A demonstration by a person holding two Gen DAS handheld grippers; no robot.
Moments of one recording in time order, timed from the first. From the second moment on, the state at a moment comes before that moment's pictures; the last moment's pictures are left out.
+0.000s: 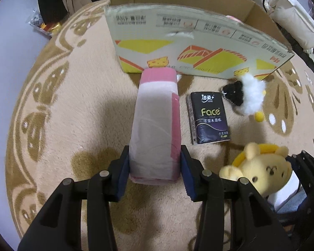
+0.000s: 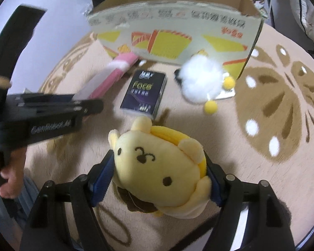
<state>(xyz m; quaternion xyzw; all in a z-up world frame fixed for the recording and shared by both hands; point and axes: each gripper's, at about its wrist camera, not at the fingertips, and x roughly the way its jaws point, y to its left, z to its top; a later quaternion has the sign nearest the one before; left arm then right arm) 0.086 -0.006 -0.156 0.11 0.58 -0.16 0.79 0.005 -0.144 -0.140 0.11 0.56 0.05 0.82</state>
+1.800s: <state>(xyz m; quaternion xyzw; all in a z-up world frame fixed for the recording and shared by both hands) 0.066 0.022 0.010 0.05 0.38 -0.14 0.91 0.024 -0.180 -0.022 0.13 0.40 0.05 0.90</state>
